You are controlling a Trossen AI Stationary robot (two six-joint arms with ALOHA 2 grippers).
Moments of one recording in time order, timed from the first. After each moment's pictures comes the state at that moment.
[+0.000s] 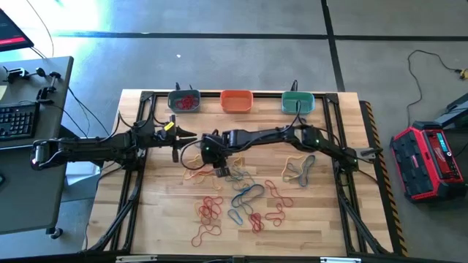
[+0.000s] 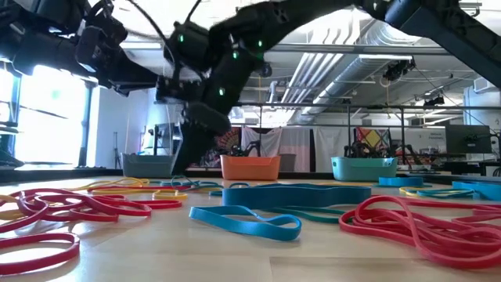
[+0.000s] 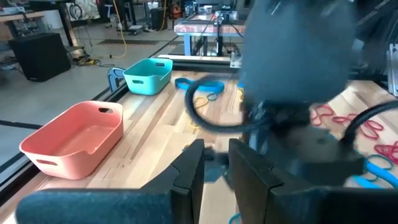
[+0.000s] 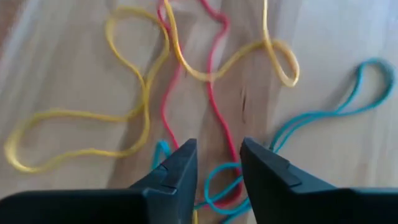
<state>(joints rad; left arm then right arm) 0.27 0.63 0.19 0.26 0.07 0.05 -0.05 2.42 2.01 -0.66 -0.11 -0.34</state>
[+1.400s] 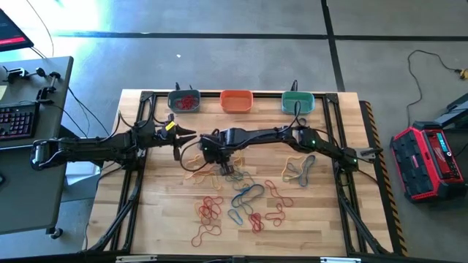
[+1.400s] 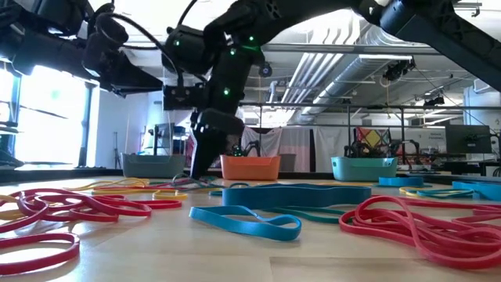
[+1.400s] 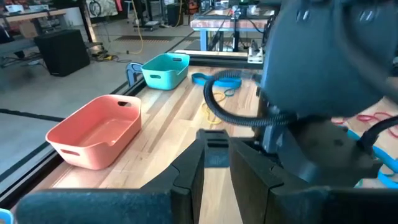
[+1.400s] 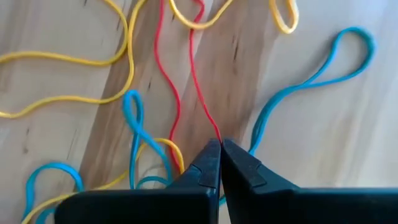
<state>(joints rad) 0.27 0.63 0.19 0.25 0.00 0.06 -0.04 2.47 2.15 -0.91 -0.02 -0.38</state>
